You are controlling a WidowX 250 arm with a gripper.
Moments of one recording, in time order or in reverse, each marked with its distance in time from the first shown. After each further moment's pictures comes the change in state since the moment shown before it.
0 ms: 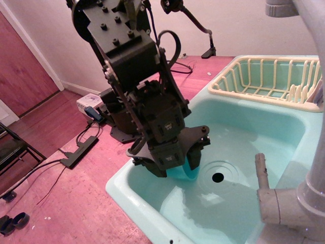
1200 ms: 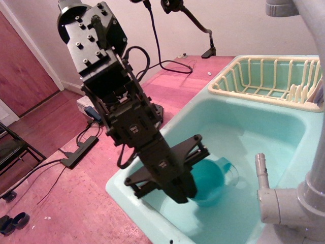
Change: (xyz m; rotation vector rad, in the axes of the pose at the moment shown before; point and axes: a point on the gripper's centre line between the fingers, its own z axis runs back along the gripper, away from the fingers) arm 0.043 0.006 0.005 0.189 -0.432 0.254
